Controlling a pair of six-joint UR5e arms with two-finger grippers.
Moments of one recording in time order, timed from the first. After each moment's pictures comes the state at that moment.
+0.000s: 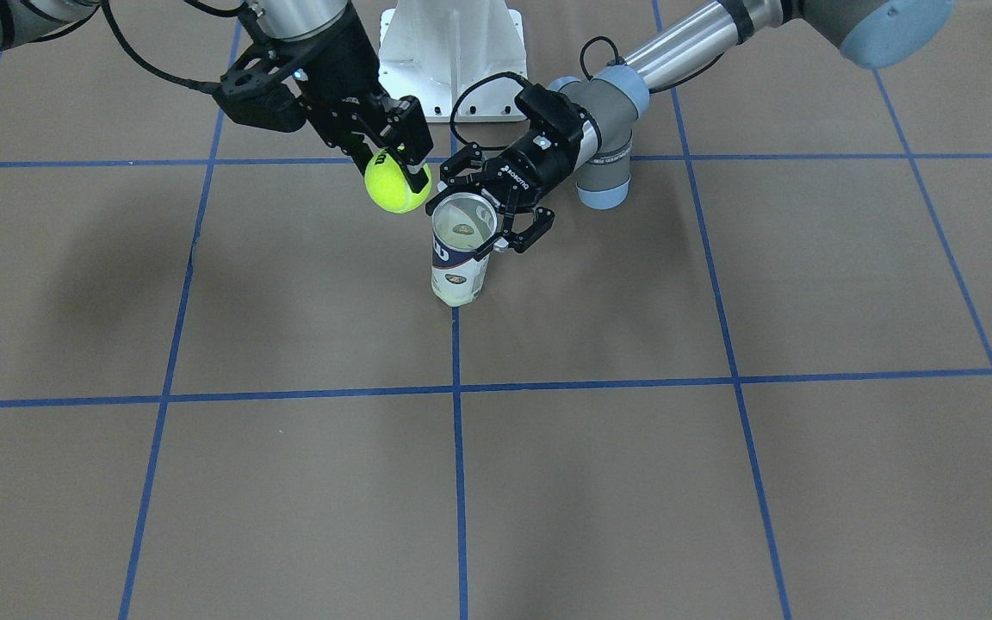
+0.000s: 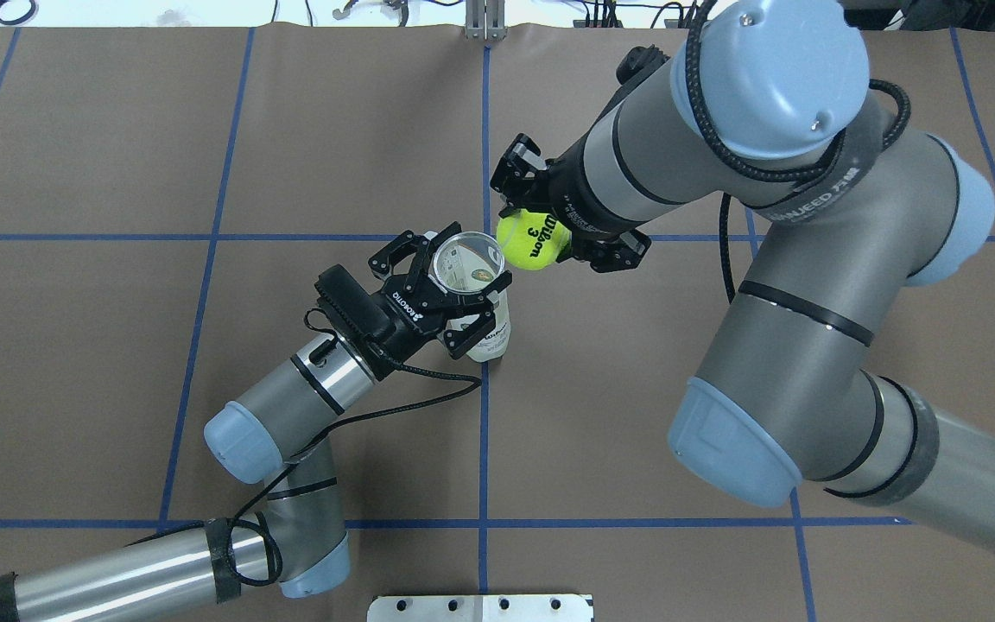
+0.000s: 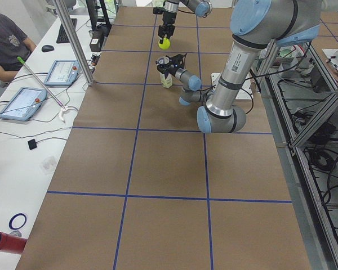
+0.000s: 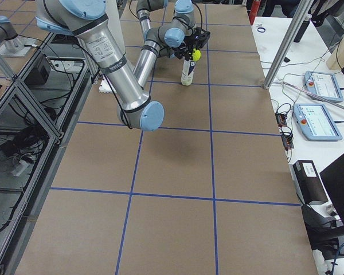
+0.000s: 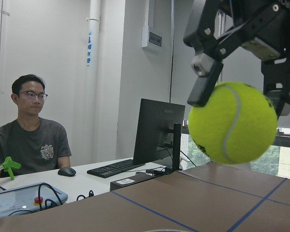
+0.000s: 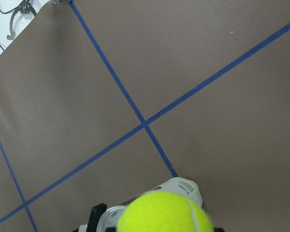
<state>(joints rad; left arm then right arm) -0.32 -2.23 -1.21 -3.49 -1.07 -0.30 0.64 -0.86 2.01 -1.65 1.89 1.81</state>
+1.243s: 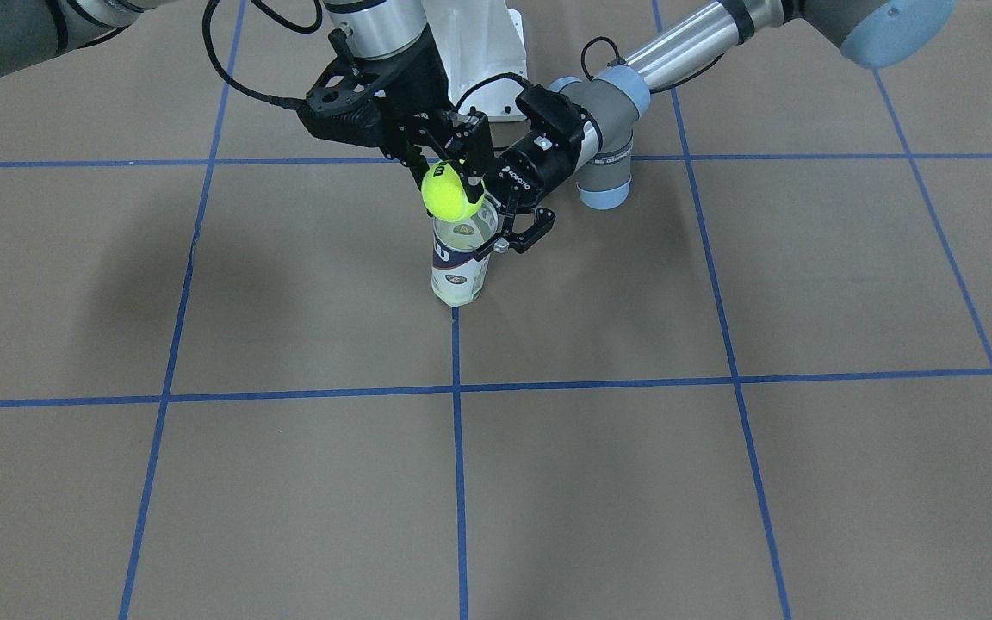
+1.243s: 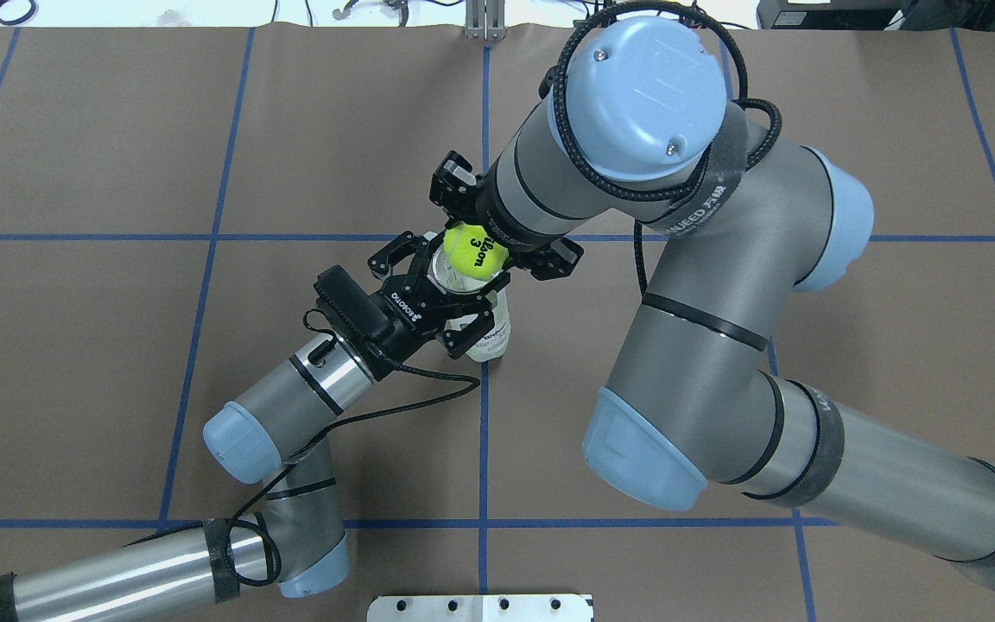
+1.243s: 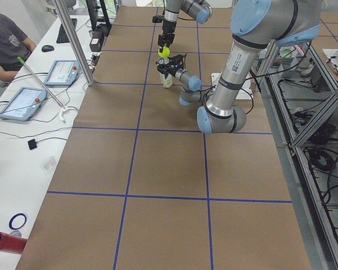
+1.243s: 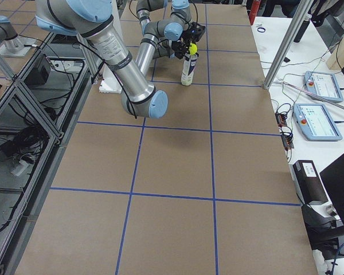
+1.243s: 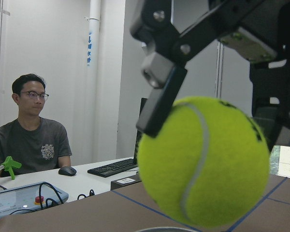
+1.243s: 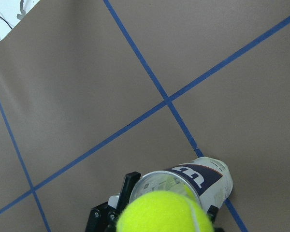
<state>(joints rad) -0.32 -2.23 -1.21 -3.49 -1.07 -0.30 0.59 -0.77 1.89 -1.64 1.84 1.81</state>
